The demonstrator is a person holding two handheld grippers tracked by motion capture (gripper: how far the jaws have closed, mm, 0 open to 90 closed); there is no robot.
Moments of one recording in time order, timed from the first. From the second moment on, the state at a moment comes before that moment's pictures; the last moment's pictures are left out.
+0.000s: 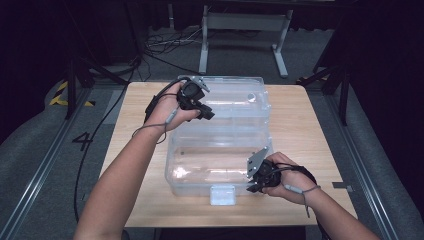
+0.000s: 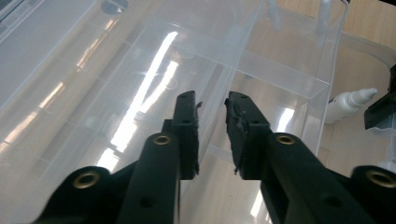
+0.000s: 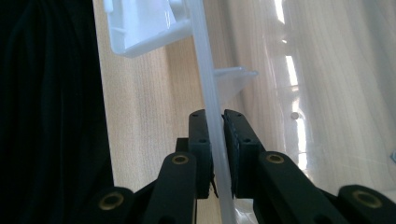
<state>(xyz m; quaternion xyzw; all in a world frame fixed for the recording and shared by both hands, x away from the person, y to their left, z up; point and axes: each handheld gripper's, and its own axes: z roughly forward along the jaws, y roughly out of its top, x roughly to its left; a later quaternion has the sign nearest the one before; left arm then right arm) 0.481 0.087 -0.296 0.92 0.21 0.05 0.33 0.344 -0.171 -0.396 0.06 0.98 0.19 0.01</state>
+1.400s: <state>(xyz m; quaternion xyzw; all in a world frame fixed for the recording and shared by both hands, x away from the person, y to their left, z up) 0.437 0.091 -0.287 0.92 0.16 0.05 0.35 0.344 -0.170 -0.396 0.07 0.98 0.19 0.01</state>
